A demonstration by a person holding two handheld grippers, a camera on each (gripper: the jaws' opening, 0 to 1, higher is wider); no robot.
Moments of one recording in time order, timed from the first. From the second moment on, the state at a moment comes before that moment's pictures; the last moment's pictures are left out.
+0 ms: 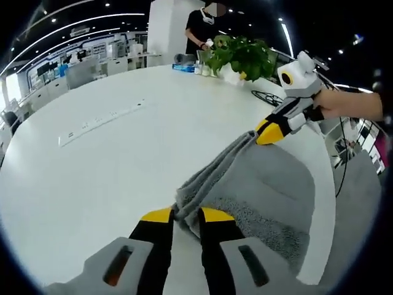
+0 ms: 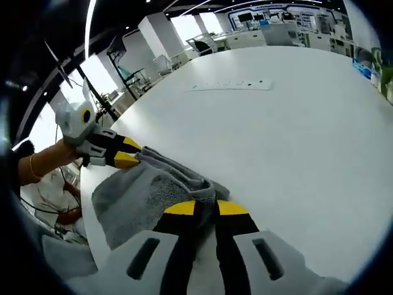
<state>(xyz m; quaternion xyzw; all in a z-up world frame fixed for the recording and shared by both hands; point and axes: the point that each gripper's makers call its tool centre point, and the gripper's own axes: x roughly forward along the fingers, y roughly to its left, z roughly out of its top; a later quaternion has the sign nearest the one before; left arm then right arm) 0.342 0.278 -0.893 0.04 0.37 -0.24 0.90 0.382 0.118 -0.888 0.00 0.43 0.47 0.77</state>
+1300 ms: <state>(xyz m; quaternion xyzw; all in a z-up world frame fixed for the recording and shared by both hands) 0.224 0.280 -0.800 0.00 0.26 -0.20 0.94 0.300 0.057 -0.821 -0.03 0.34 0.51 0.79</state>
